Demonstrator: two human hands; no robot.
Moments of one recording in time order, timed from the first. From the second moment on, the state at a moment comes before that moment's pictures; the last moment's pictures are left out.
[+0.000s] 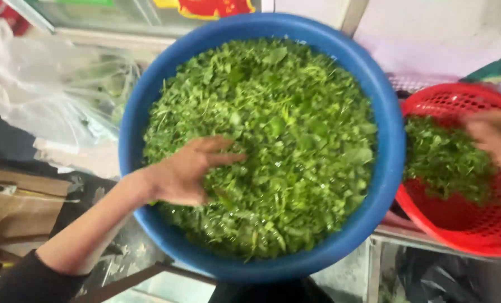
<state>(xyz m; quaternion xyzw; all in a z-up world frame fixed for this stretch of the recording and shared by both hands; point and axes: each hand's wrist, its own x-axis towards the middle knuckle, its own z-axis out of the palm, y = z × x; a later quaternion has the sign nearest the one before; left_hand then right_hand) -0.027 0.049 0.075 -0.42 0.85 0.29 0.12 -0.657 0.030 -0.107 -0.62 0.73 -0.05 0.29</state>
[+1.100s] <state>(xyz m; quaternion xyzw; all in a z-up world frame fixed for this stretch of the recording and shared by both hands) -0.040 -0.038 0.039 -0.50 0.52 0.68 -0.12 -0.191 0.029 0.102 -0.63 0.68 -0.08 0.37</state>
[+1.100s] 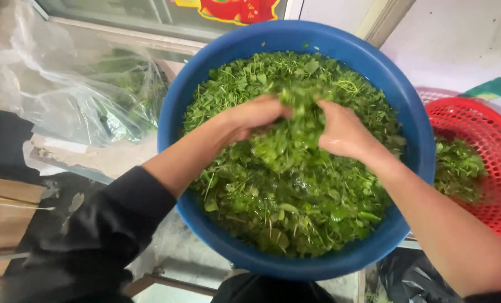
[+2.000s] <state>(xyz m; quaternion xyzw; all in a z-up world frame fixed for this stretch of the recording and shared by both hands) -0.018 -0.090 -0.103 -0.53 0.65 0.55 -0.01 -0.265 -0.048 -0.073 -0.56 0.67 -0.02 0.48</state>
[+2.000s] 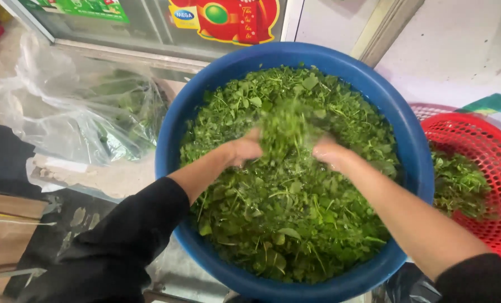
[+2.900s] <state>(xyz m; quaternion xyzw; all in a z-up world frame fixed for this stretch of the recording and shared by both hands) 0.001 -0.021 0.025 -0.53 0.80 0.20 0.20 -0.222 0.004 0.012 -0.74 0.65 0.05 0.16</state>
